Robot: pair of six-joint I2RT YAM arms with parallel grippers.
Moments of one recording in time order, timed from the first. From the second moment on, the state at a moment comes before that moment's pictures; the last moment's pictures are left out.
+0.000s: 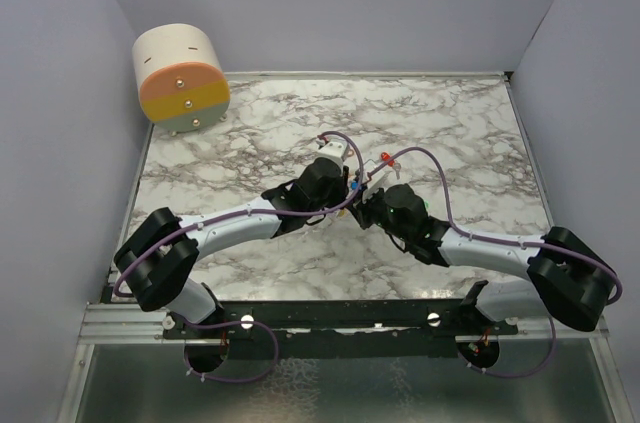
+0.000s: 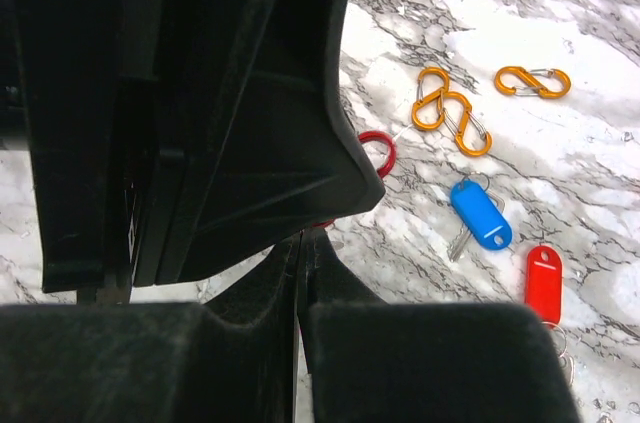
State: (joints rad) left arm -0.89 1.50 0.89 0.04 -0.25 -0.44; right arm 0.87 1.30 0.50 0.50 0.06 0.05
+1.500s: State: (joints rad) left arm -0.88 1.44 0.75 0.19 -0.49 -0.45; right arm 0.34 1.55 0.90 0.21 0.37 0.29
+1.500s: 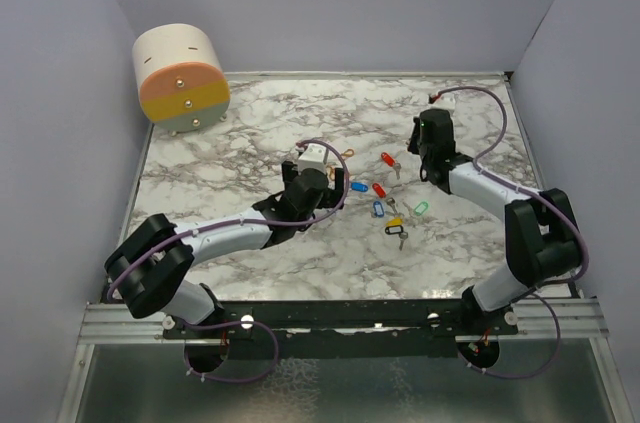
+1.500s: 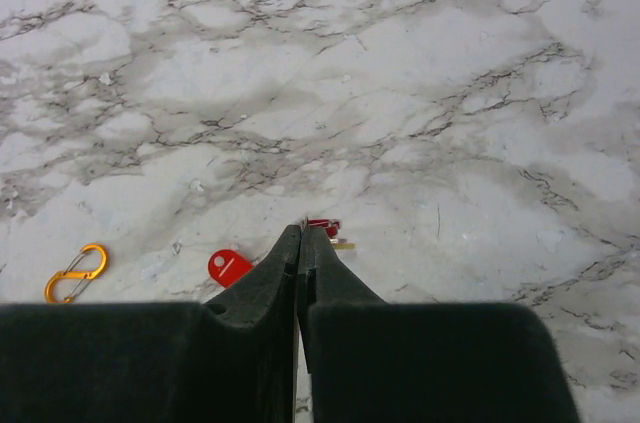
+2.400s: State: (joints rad) left arm -0.85 1.44 0.70 0.20 -0.50 -0.45; right arm 0.45 1.61 0.93 0.20 0.18 0.31
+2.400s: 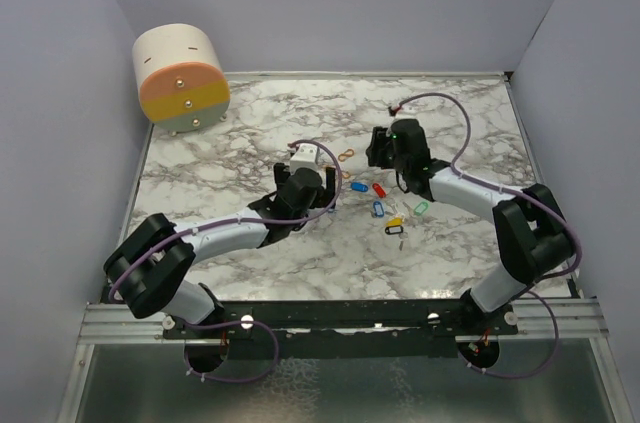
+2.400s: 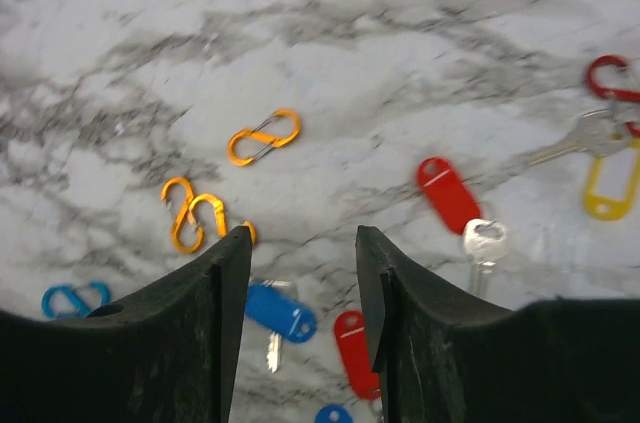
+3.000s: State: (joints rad) left arm -0.77 1.41 0.64 0.20 -0.43 -0.49; right arm 0.65 1.74 0.92 0.09 0.11 0.42
